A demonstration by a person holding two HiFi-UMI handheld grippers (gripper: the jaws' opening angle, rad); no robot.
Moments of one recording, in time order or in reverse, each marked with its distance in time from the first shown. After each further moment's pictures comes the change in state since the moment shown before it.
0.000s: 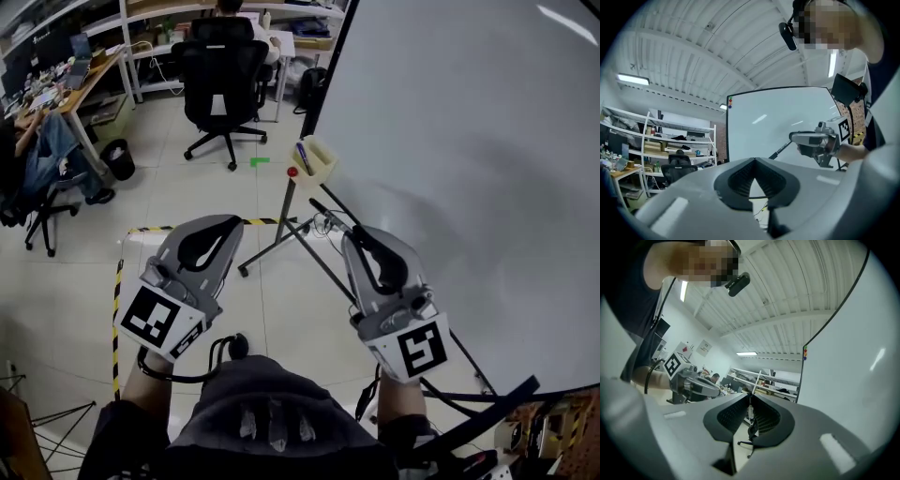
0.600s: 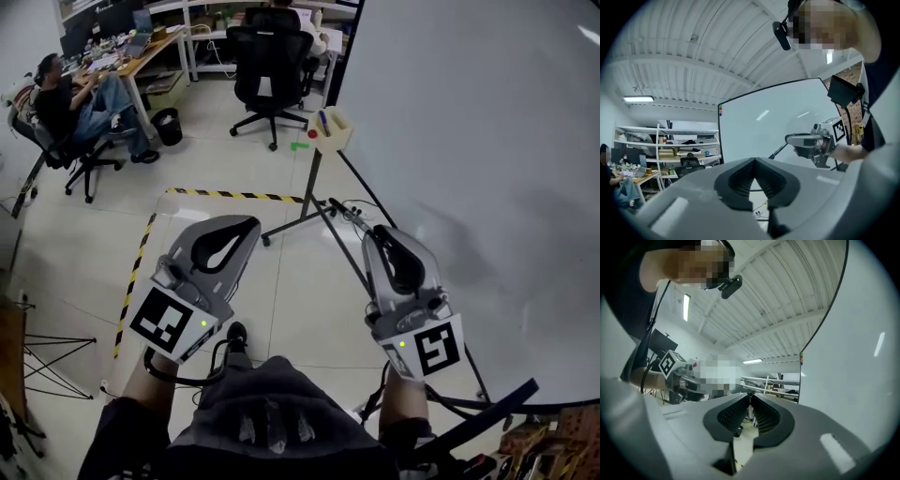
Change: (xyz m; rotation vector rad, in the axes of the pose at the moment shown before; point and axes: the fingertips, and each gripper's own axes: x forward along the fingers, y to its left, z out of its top) left arm -0.073 -0.180 0.044 0.053 0.033 0.138; right arm -0.168 0.021 0.029 0.074 -0.041 0.120
